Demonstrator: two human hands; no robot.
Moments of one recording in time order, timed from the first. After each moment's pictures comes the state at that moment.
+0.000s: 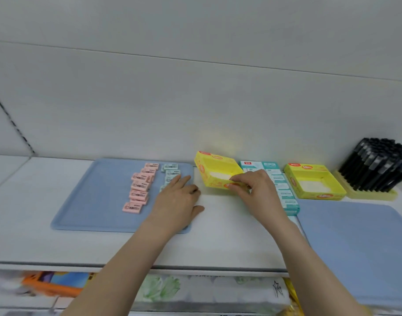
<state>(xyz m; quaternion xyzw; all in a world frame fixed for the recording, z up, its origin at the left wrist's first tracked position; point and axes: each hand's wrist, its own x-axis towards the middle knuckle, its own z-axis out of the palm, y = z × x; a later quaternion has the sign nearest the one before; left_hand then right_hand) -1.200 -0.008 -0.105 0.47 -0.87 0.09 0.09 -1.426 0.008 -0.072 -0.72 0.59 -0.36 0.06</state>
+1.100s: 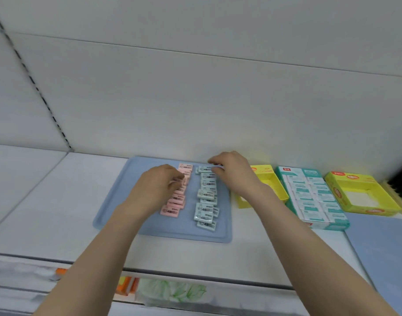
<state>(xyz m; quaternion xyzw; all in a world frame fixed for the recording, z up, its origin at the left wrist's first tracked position) -1.079 -0.033 -0.065 0.60 -0.77 -0.11 0.19 -1.297 -0.084 -0.056 -0.81 0.56 -0.17 0.08</state>
